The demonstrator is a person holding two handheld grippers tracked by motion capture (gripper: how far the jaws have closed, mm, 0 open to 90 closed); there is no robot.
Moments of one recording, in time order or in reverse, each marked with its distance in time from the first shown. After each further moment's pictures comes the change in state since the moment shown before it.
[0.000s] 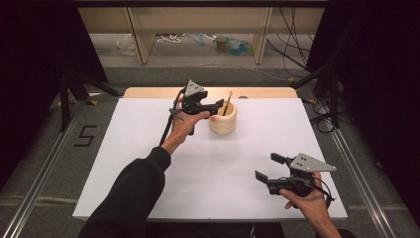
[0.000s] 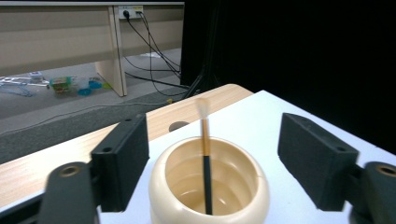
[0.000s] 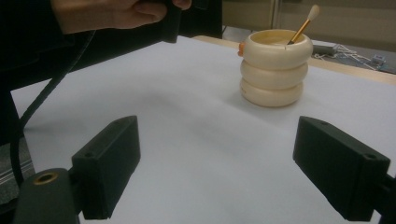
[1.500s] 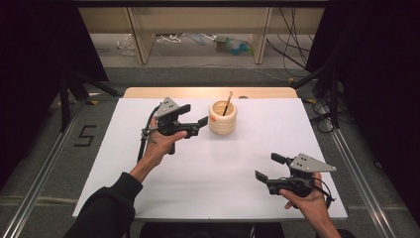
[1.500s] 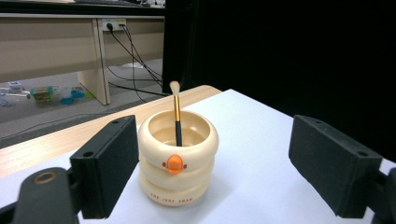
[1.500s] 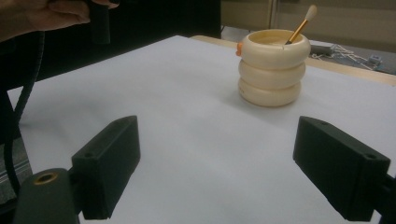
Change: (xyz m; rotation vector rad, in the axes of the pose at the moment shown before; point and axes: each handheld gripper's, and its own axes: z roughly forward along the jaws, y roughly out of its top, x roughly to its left) left arm -0.011 -0.020 -0.093 -0.050 -0.080 0.012; right arm 0.001 0.000 -0.001 0.007 -0.005 0.002
